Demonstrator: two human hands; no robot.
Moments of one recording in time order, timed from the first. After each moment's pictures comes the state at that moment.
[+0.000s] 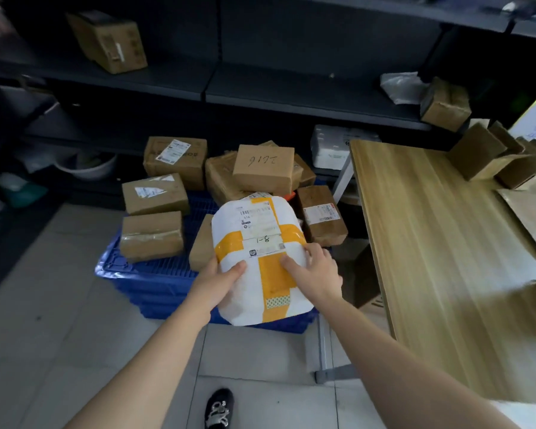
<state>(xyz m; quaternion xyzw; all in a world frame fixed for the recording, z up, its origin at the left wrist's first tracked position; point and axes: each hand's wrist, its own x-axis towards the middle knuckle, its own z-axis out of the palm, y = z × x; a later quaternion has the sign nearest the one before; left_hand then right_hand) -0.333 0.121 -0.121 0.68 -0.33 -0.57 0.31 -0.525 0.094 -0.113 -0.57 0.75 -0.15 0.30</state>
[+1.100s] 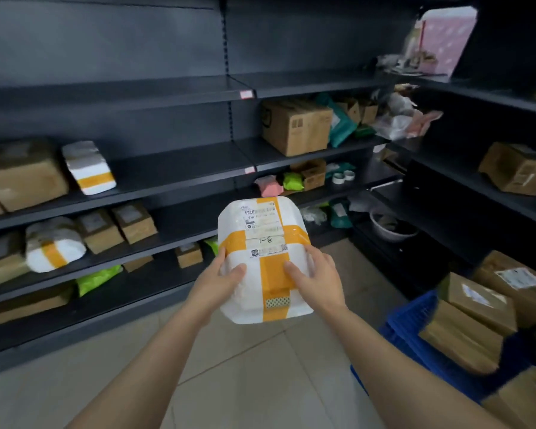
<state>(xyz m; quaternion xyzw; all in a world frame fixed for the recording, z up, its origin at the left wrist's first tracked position) 0.103 0.540 -0.017 0.81 -0.05 -0.23 0.54 0.011 0.364 -0.017 -0.84 0.26 -0.14 0.46</state>
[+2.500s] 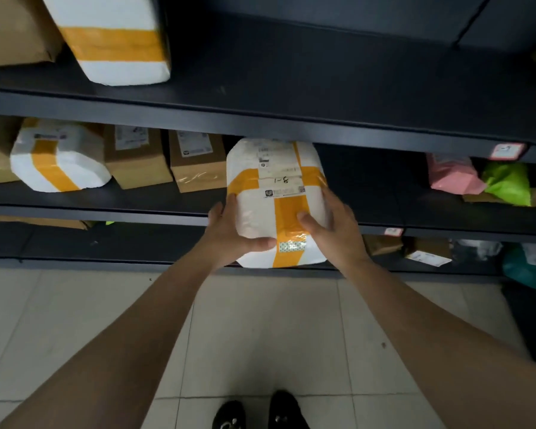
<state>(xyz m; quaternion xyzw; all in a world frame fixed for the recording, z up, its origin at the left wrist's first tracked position) 0.631 0.635 -0.300 0.83 0.08 -0.22 0.50 0.628 0.432 -0.299 -0.89 0.08 0.04 0.46</state>
